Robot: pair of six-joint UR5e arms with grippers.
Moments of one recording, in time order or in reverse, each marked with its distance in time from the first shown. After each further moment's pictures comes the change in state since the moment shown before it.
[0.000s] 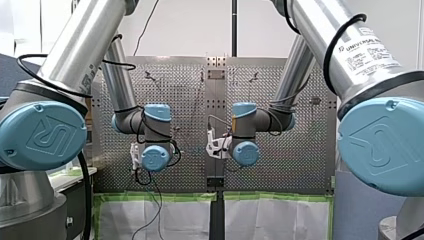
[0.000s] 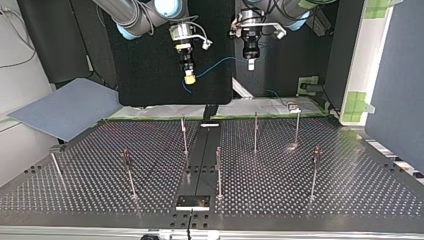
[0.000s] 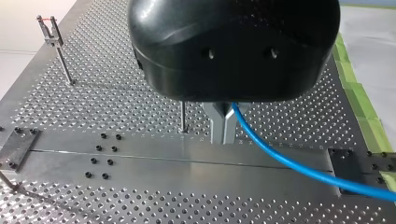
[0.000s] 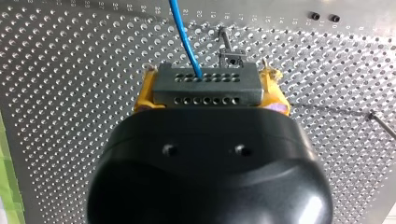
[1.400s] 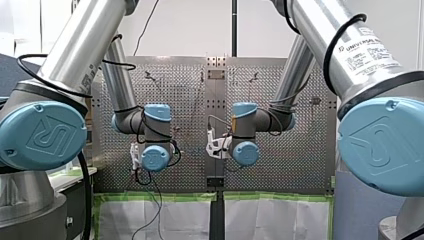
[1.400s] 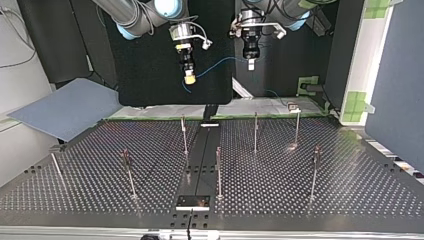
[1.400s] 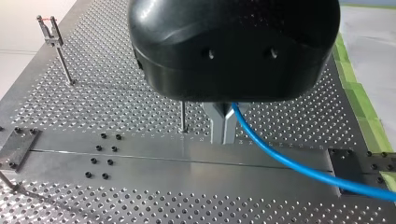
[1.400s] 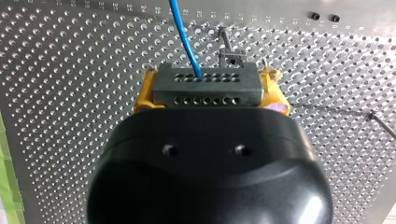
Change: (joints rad) left arm 0.000 0.000 0.000 0.000 0.000 0.000; right arm 0.000 0.000 0.000 0.000 0.000 0.000
